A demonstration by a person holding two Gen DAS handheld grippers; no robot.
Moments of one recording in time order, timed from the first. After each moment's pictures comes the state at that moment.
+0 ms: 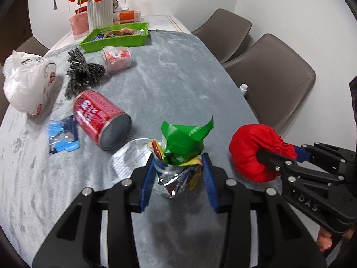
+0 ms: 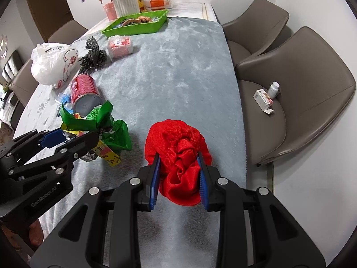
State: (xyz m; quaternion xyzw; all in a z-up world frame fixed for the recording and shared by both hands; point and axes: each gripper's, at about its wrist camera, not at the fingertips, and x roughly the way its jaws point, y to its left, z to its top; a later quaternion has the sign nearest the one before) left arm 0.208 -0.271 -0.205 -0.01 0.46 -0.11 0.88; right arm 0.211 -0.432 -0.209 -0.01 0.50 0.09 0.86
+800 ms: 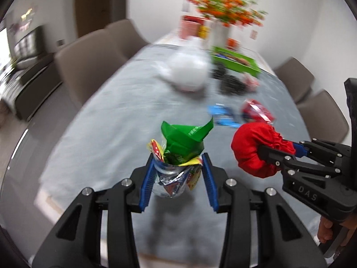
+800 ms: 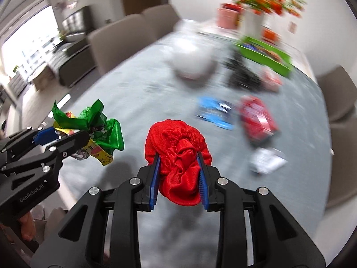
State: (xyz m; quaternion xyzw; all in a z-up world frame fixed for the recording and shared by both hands) left arm 0.043 0.012 -0.148 -0.10 0.41 0.10 0.90; right arm 0.125 -0.141 -0.155 -0.13 0.44 0.31 0.84
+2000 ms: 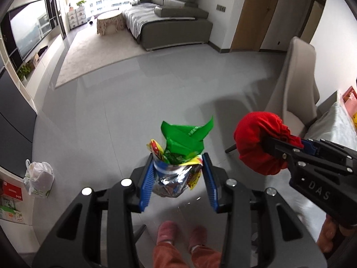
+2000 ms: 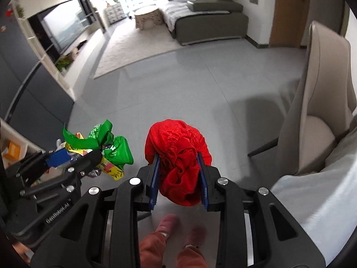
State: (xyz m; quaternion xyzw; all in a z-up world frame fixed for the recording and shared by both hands) left arm -0.176 0.441 -0.247 -0.29 0.39 0.45 0.75; right arm -0.041 0.396 -0.240 -0.26 0.42 0.58 0.65
